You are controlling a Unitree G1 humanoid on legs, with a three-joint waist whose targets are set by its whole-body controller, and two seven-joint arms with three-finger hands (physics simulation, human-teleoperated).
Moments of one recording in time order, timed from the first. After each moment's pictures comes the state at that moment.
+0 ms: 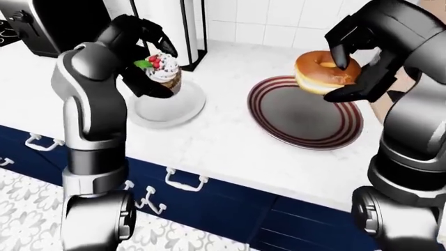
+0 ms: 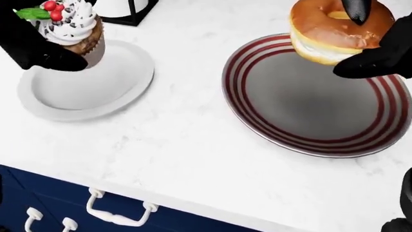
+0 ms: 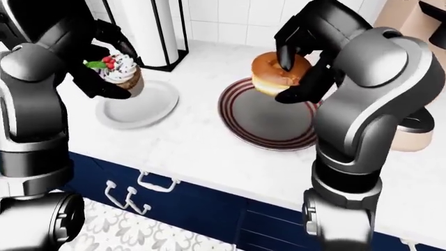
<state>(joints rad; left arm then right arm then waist) -1.02 0.39 0.09 0.05 0.70 0.68 -0.72 -0.99 -0.45 -0.12 -0.32 -1.03 0.73 1.15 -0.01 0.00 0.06</state>
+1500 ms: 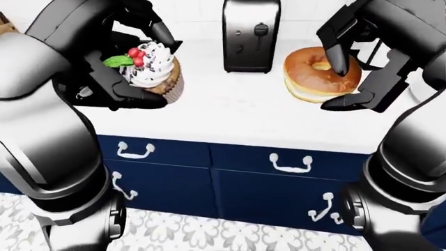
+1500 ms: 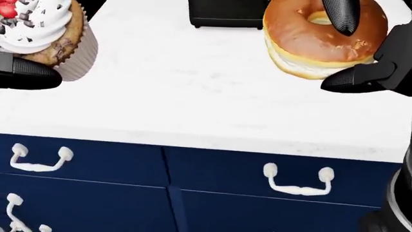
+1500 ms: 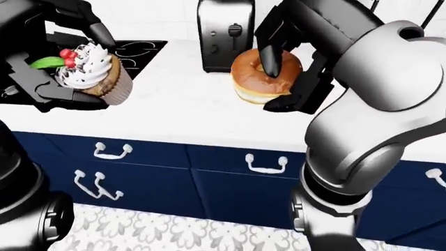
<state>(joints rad) -1.03 0.46 0.09 -0.49 0.76 1.11 -1.08 -1.04 -0.36 -0.10 -0.54 -1.18 0.73 1.38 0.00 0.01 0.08</state>
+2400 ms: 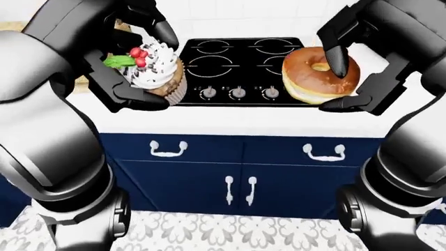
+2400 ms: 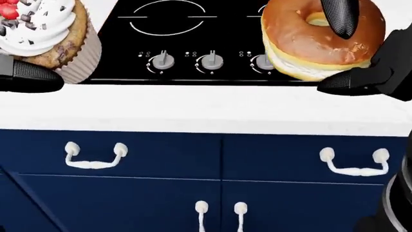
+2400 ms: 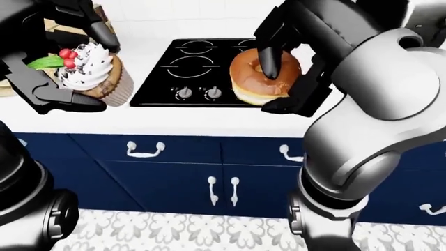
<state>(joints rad) -1.05 0.43 0.09 -0.51 0.84 1.10 -1.16 -1.02 -0.34 -0.10 -0.58 -1.19 0.74 1.35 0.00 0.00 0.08</state>
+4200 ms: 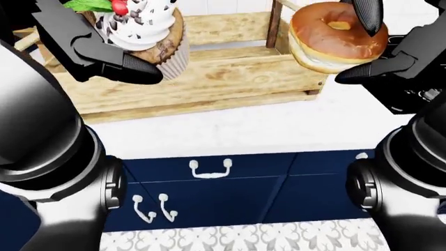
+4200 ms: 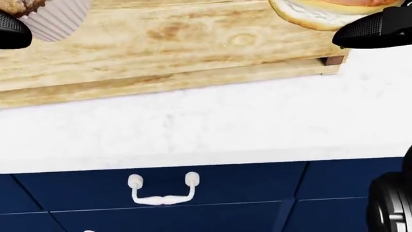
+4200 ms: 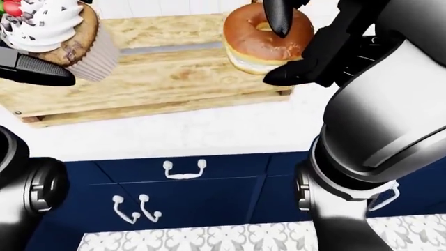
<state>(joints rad) -1.33 0.46 0.06 -0.45 1.01 1.18 -1.43 -1.24 -0.41 -0.09 -0.52 -1.15 0.83 1.41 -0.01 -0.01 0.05</state>
